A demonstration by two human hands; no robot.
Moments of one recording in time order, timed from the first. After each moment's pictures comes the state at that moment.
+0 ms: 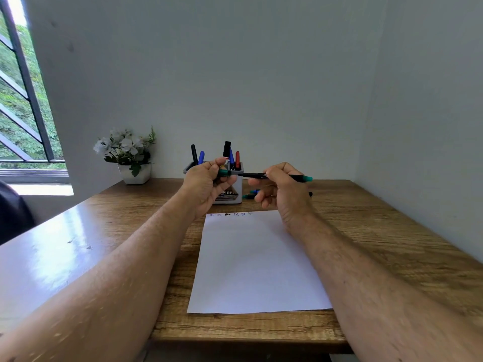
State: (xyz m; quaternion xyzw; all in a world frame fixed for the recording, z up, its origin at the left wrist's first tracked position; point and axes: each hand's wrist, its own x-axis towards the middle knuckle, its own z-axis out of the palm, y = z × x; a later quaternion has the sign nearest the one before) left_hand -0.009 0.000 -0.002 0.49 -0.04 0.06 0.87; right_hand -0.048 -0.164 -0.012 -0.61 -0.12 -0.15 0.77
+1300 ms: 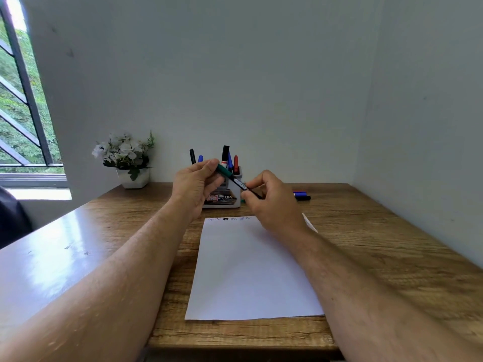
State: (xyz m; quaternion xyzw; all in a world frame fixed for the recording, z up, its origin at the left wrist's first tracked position) left_hand -0.003 0.012 -0.004 0.50 -0.05 0.13 0.86; right_hand -0.037 -0.158 -0.028 -0.81 -0.16 -0.27 0.49
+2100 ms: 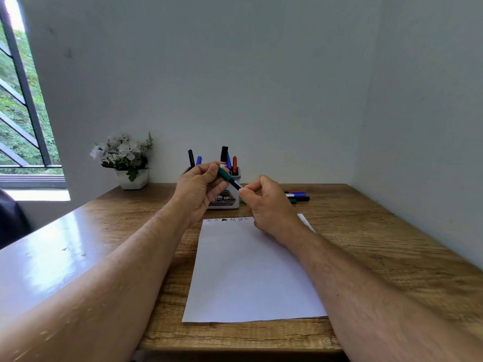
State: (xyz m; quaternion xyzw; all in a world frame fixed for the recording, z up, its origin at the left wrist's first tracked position) left_hand -0.005 0.009 -0.008 0.50 -0.07 0.08 0.86; right_hand -0.028 -0.152 -0.029 -0.77 -0.17 -0.17 0.59
